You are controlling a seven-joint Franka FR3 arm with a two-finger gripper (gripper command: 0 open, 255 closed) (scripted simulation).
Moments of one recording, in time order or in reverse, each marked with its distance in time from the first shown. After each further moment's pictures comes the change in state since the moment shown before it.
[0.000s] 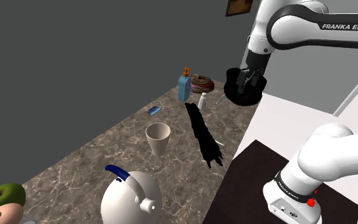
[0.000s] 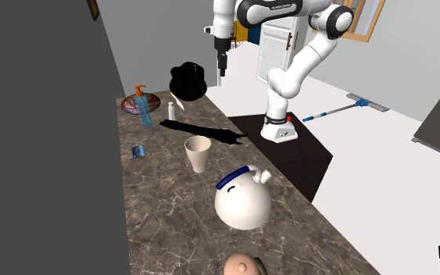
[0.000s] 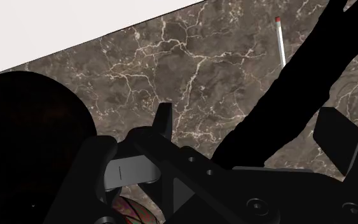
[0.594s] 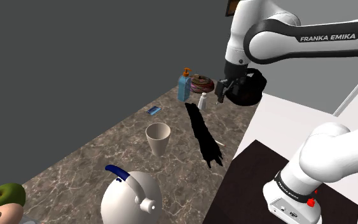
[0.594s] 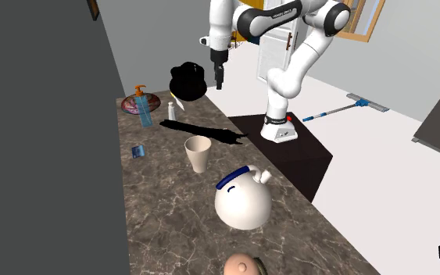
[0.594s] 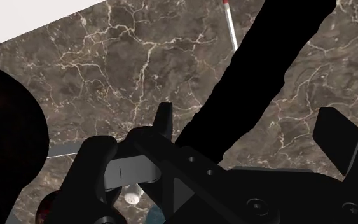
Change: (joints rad) arm 0.052 0.116 0.154 0.009 0.078 0.101 0.179
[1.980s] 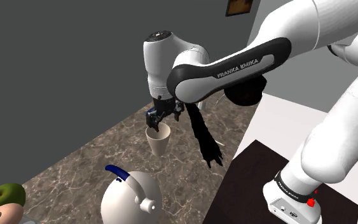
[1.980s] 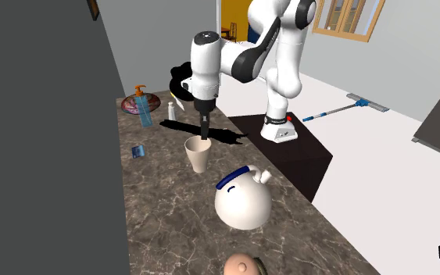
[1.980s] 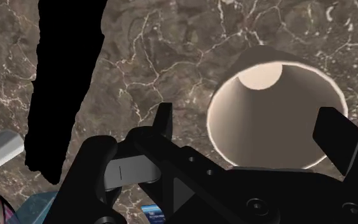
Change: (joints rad) arm 0.057 0.670 0.404 0.402 -0.155 0.194 0.601
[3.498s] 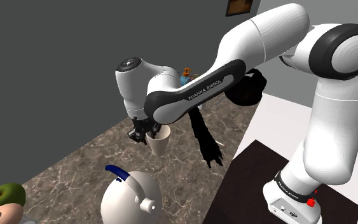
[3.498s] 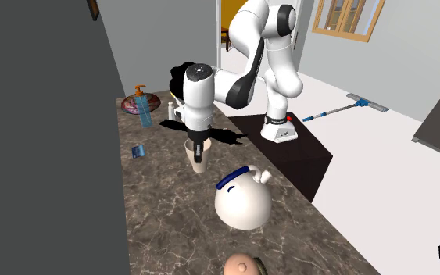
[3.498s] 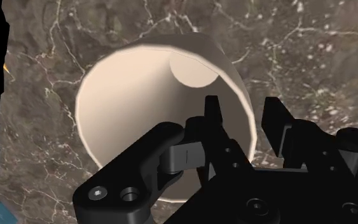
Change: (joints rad) arm 0.102 0.314 0.009 0.188 -0.203 0.035 0.214
